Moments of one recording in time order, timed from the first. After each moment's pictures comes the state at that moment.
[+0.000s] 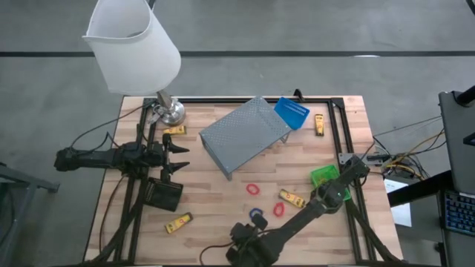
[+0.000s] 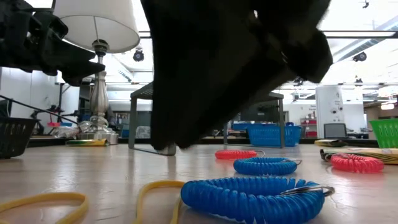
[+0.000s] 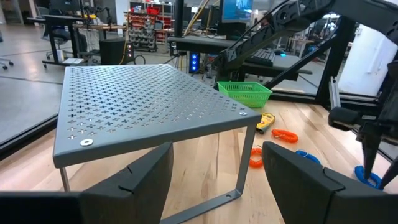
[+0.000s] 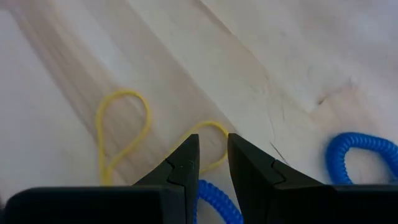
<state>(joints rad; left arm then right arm) -0.03 0.08 0.03 -0.03 -0.12 -0.08 0.65 2.56 2.25 -1.07 0.57 1.30</state>
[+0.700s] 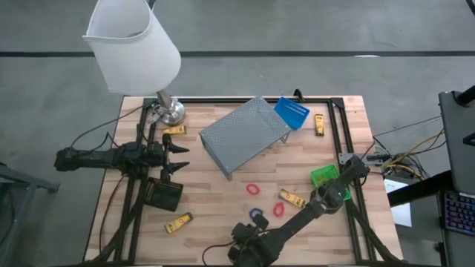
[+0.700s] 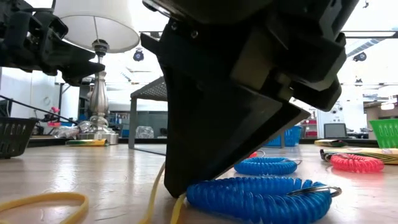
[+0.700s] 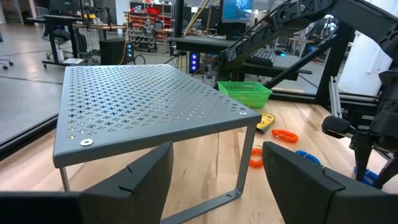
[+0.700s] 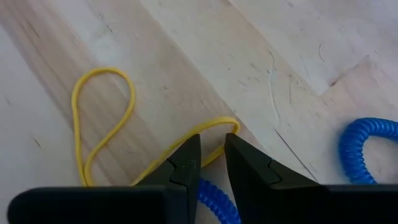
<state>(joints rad) -0.03 0.08 0.03 -0.03 -0.12 -0.08 0.65 2.55 2.16 -1.00 0.53 1.30</state>
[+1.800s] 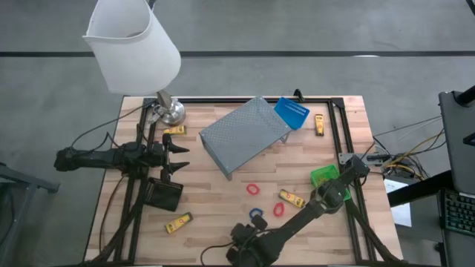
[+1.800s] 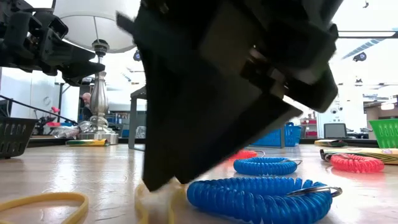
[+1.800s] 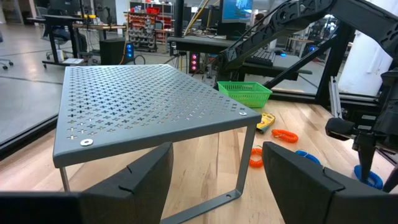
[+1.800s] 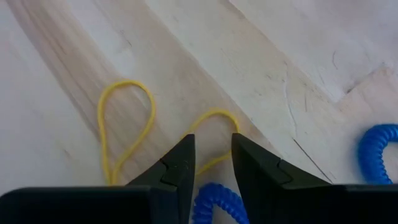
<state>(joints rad) -0.03 0.08 0.03 -0.03 -0.12 -0.08 0.65 2.54 2.17 -0.95 0.56 1.31</state>
